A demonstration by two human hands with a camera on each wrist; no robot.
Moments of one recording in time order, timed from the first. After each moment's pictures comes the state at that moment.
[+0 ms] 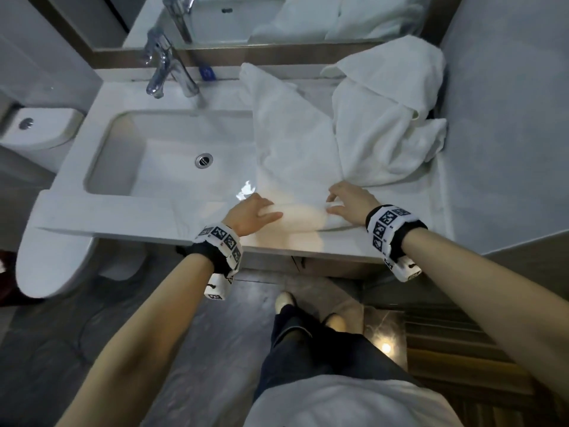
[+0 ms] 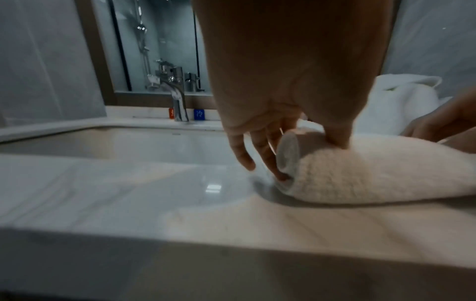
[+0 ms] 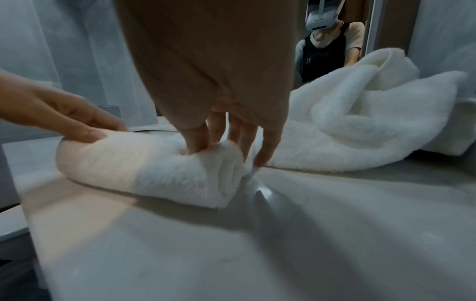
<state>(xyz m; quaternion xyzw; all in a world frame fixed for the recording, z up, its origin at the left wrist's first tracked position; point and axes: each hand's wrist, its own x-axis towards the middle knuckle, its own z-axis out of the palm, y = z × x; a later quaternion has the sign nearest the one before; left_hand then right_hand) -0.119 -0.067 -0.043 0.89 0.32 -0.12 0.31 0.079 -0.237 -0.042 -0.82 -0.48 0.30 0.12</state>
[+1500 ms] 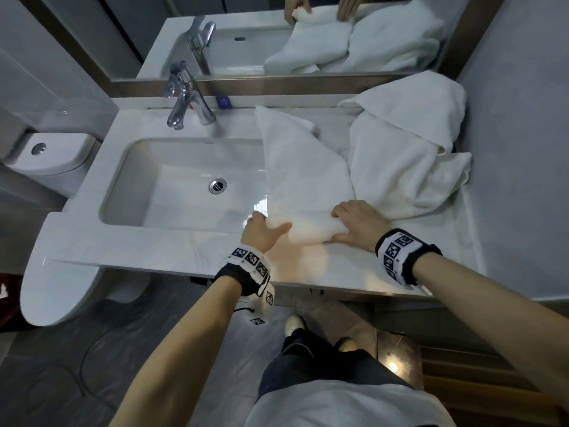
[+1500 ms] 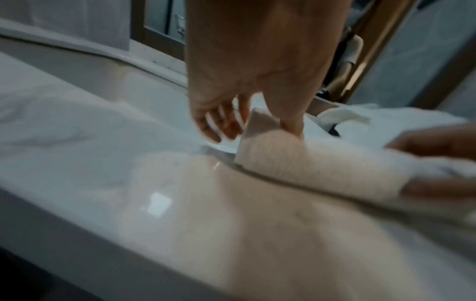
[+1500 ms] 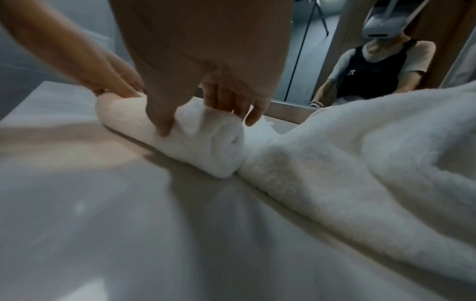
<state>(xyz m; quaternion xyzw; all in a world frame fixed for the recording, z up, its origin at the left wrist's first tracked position) -0.104 -0.030 -0.062 0.76 0.52 -0.02 0.38 0.078 -0.191 -0.044 -0.78 -0.61 0.14 0.02</state>
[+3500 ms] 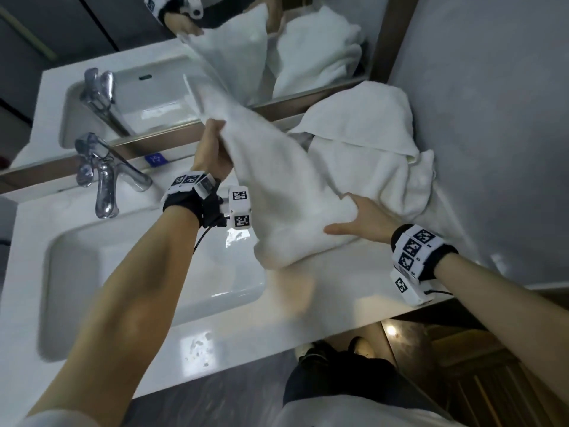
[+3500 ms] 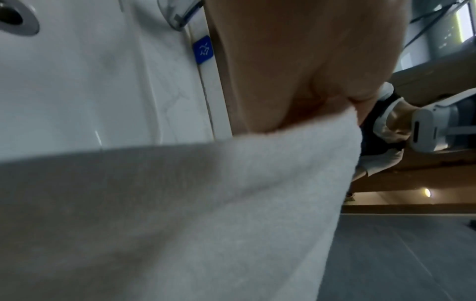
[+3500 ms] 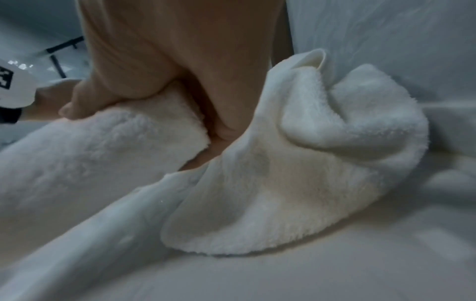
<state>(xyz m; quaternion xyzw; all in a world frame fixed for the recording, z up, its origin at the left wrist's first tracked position) 0.092 0.144 0.042 0.43 0.30 0.09 0.85 0.117 -0.164 -0.007 -0.85 -0.19 0.32 0.38</state>
